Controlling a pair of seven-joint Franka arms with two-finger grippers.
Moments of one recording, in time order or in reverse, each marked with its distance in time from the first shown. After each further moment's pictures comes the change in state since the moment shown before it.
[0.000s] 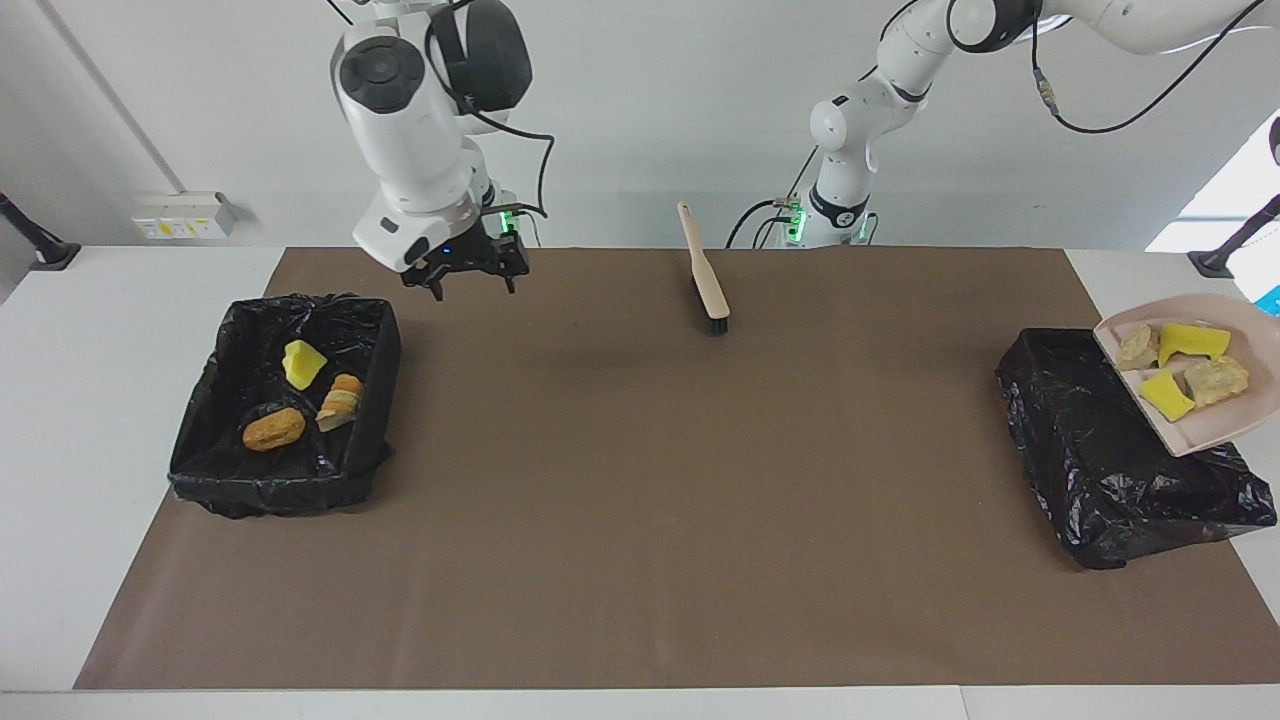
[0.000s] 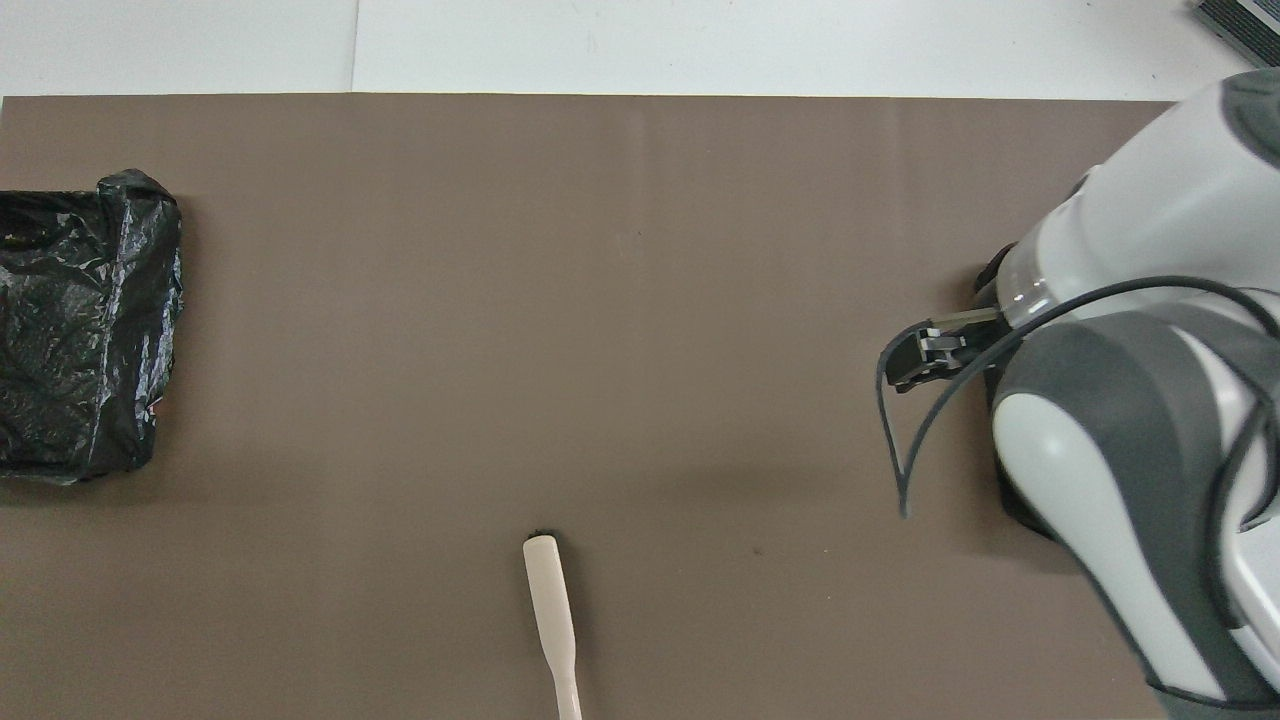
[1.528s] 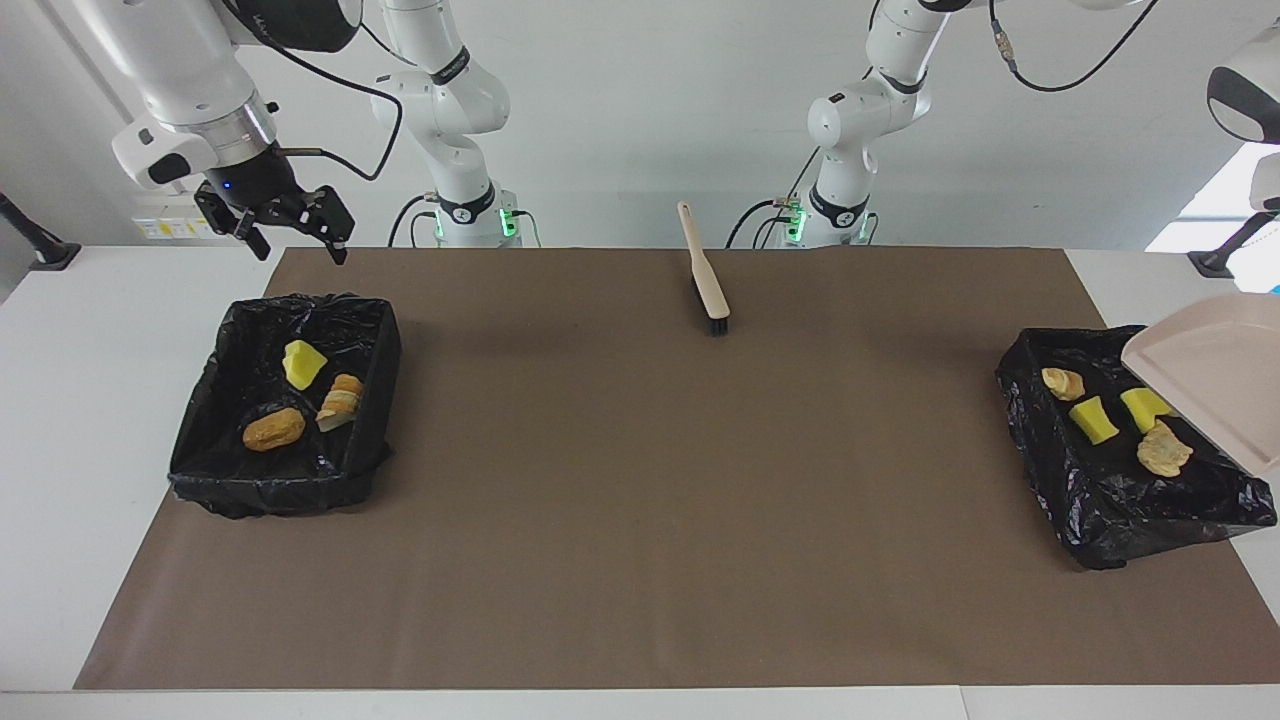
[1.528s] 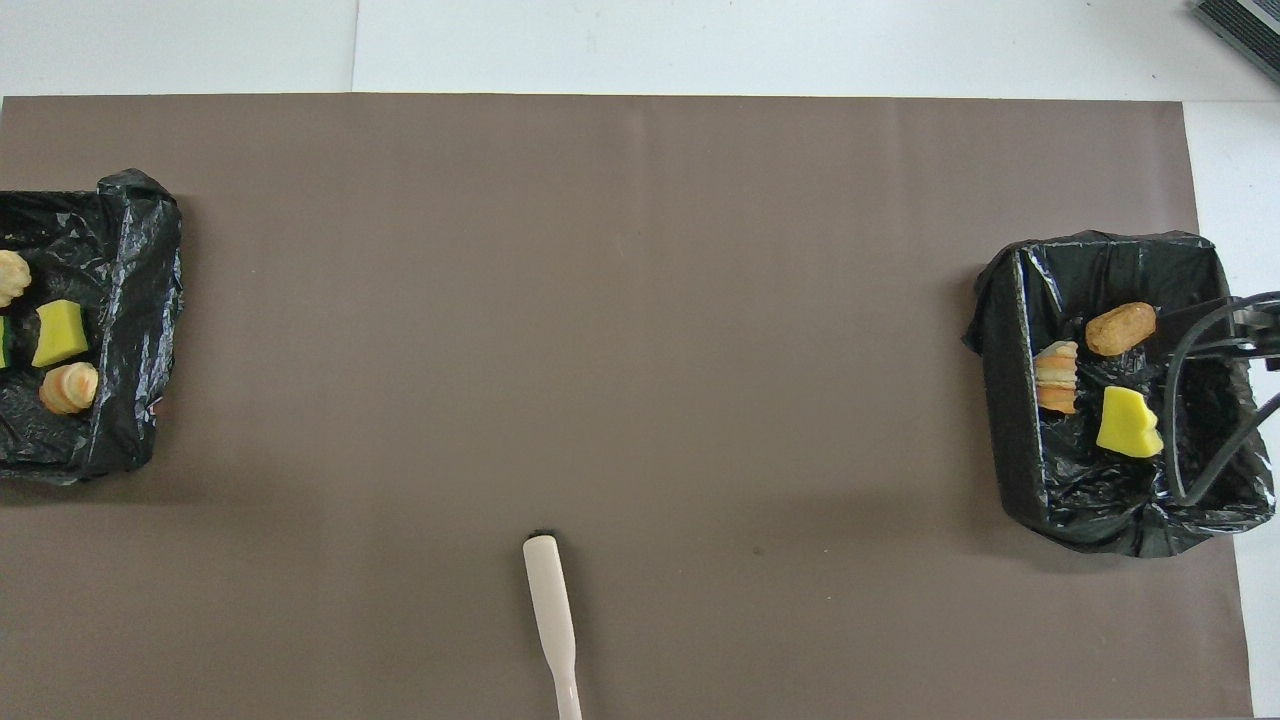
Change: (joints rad) left arm -0.091 -0.191 -0.069 -0.146 0.166 0.060 -0.318; right arm 0.008 -0.108 -0.258 0.018 -0.031 -0.016 -0.107
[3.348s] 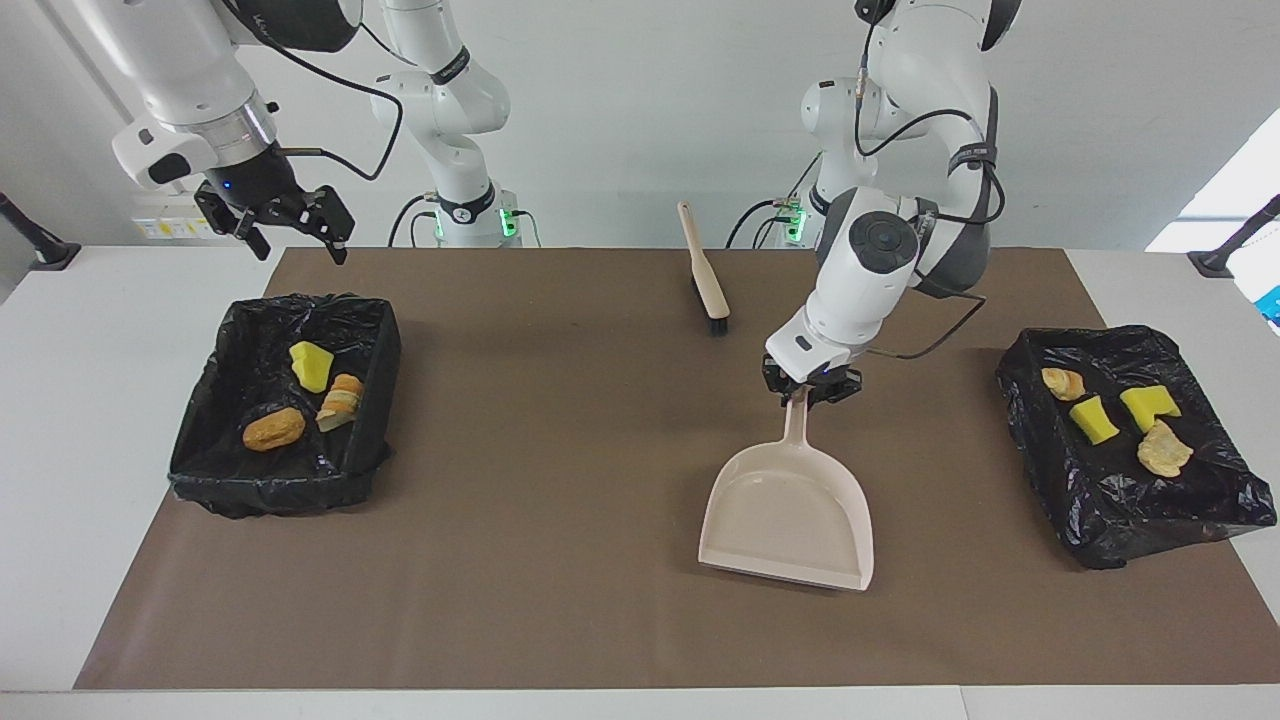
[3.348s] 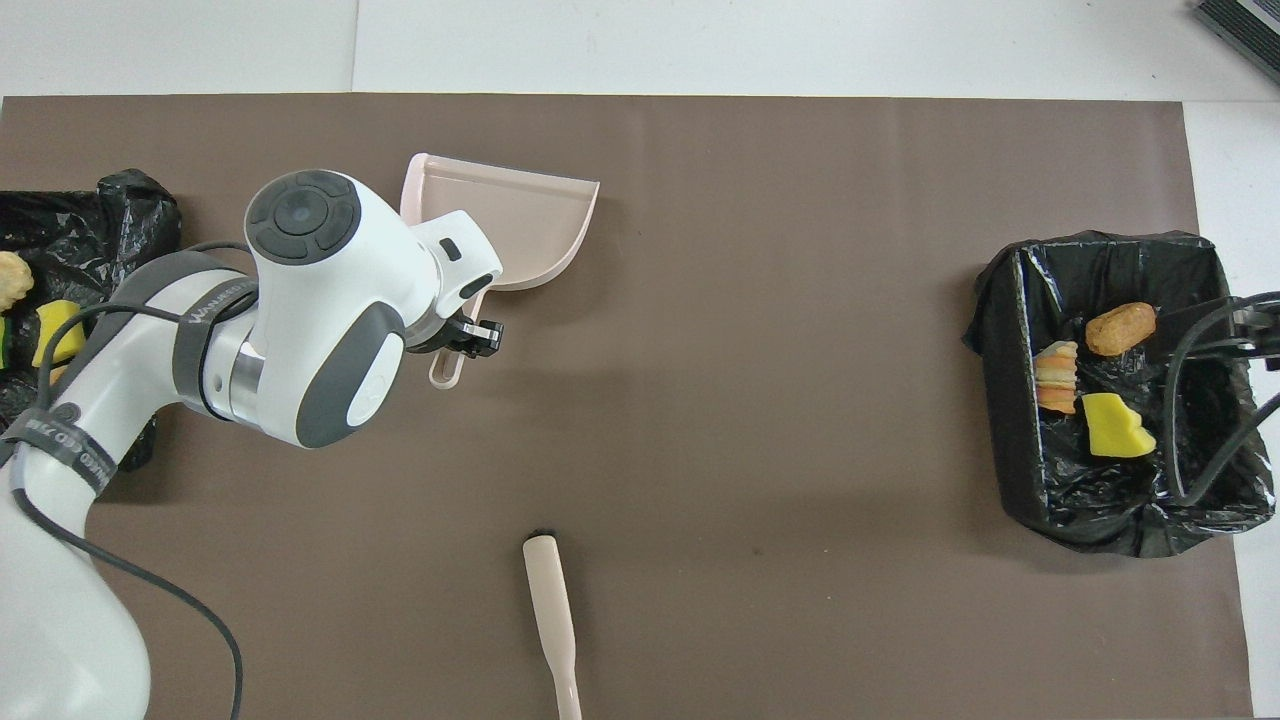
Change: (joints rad) left arm -0.506 0.181 -0.233 -0.248 -0.657 0.061 -1.709; right arm 0.000 0.000 0.000 0.000 0.000 0.000 0.000
